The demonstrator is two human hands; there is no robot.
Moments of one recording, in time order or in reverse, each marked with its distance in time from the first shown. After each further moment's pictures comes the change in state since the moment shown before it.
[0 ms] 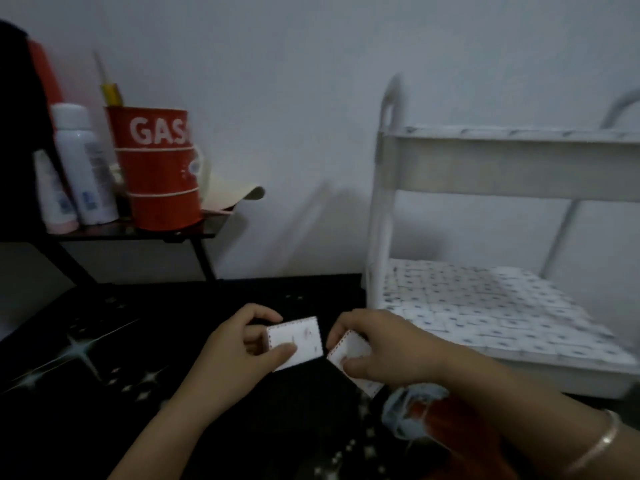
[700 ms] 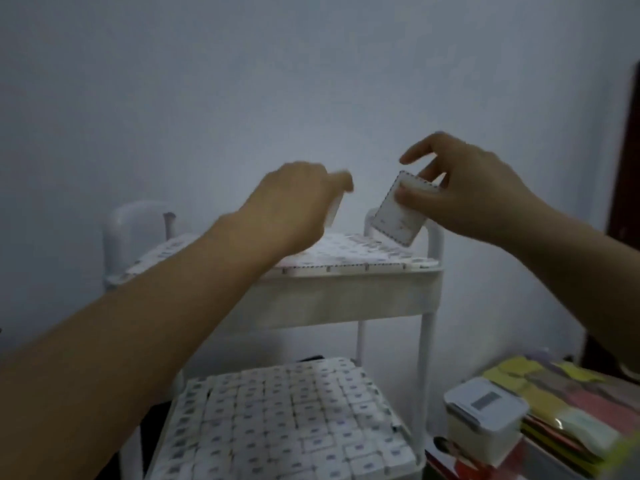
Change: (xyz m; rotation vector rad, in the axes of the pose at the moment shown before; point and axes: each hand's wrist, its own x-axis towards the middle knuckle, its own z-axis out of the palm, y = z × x) left_hand 0.160 0.368 0.166 0.821 0.192 1.064; right_hand -0.171 0.073 -0.326 -0.394 0.996 0.347
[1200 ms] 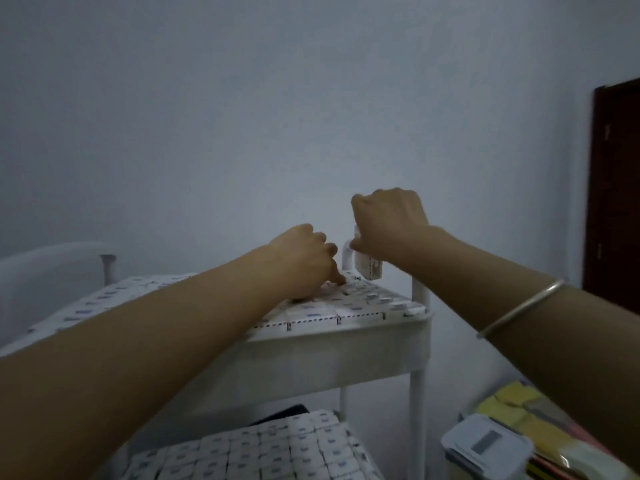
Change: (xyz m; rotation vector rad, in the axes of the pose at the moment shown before) left_hand 0.065 0.008 0.076 0.532 -0.388 0.532; right_hand 0.087 0.030 0.075 -0.822 -0.066 -0.104
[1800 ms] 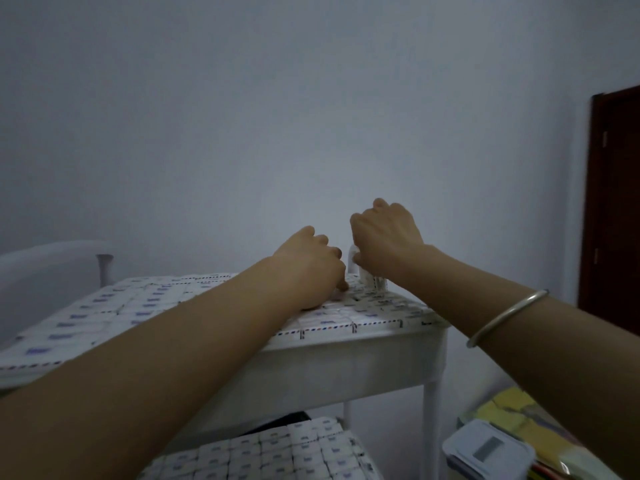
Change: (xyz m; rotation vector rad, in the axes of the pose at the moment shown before) left_hand 0.002 0.007 0.007 -0.097 0.008 -0.153; right_hand 0.008 -0.016 0.030 -0.045 0.005 -0.098
